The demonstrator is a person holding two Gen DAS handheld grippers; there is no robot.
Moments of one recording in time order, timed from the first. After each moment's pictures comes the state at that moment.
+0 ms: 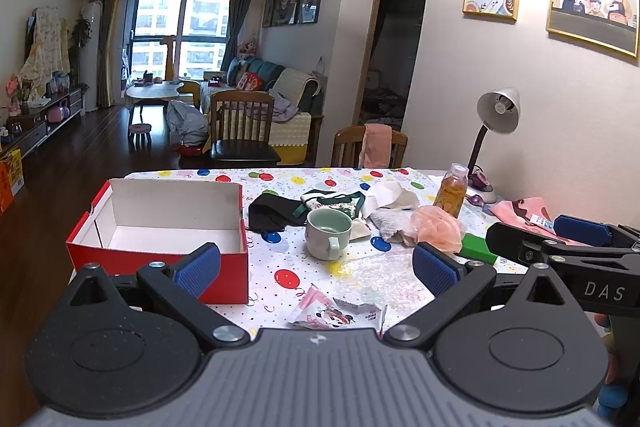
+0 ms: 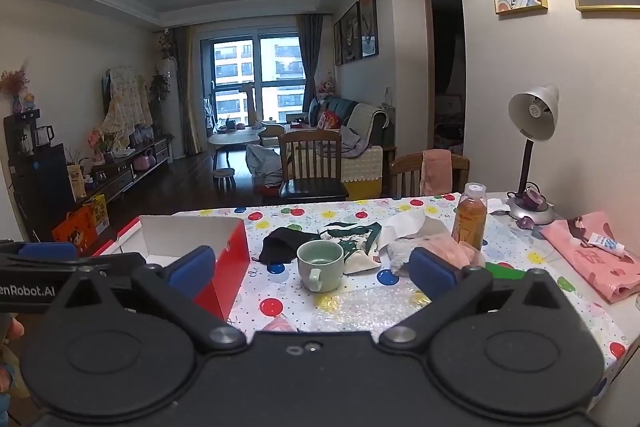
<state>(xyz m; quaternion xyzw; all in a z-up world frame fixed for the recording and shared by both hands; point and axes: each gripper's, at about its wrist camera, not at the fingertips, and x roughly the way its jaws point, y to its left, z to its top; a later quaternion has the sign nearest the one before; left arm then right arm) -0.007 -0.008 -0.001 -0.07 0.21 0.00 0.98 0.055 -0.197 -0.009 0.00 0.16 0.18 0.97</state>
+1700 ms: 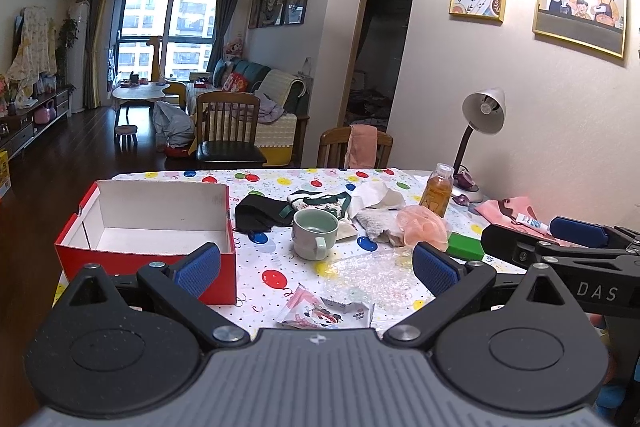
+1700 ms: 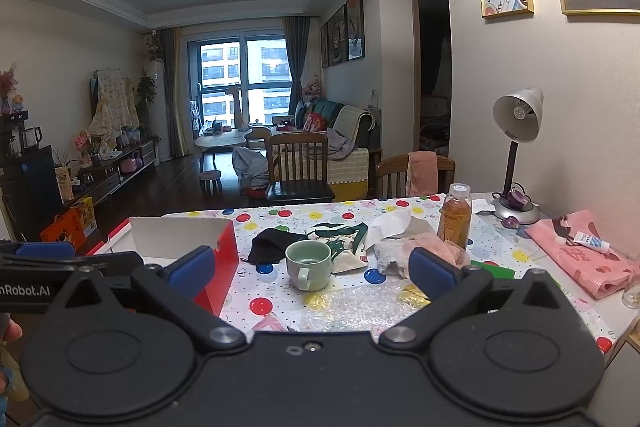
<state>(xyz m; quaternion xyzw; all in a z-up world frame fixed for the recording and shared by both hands) -0.011 -0.009 0.004 -0.07 0.21 -0.02 0.98 0.049 -0.210 -0.006 0.00 0.15 0.17 0.97</state>
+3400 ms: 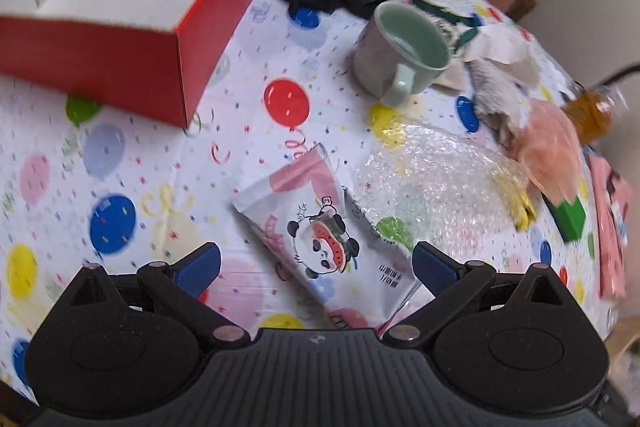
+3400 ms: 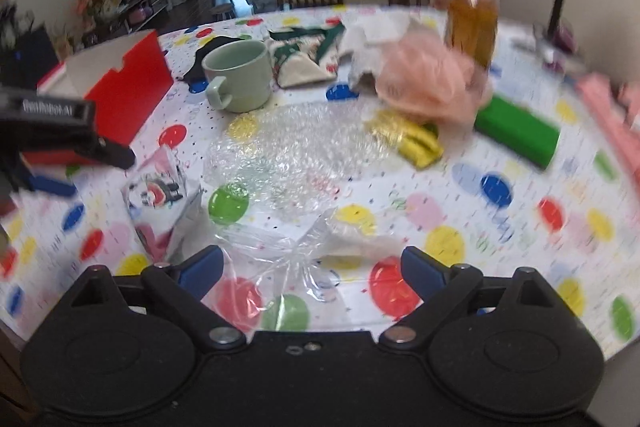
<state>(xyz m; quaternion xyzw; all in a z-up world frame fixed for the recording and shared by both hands) 0.224 -0.021 -0.153 -0.27 0.53 0.10 0.80 0.231 -0.287 -0.149 -0.03 0.43 0.21 0.88</state>
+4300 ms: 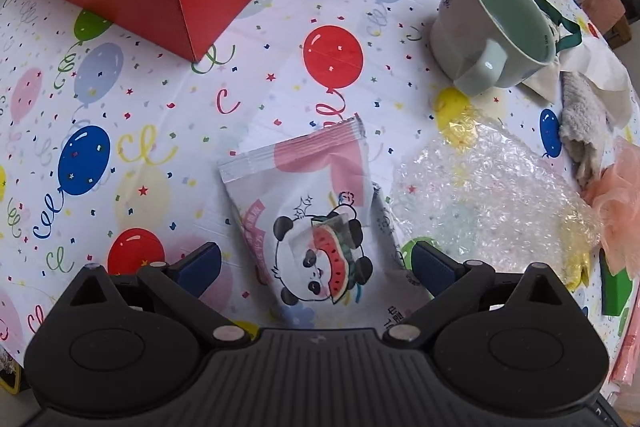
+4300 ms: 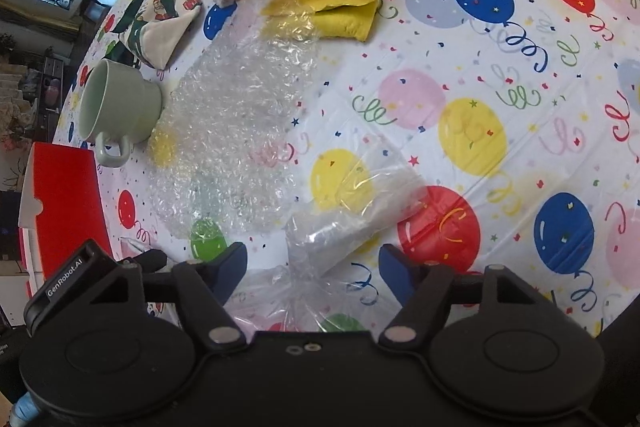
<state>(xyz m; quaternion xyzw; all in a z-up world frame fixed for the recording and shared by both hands) 0.261 -0.038 -0.202 -0.32 0.57 0.21 0.73 0.324 -0.309 -0.208 0.25 0.63 0.09 0.73</state>
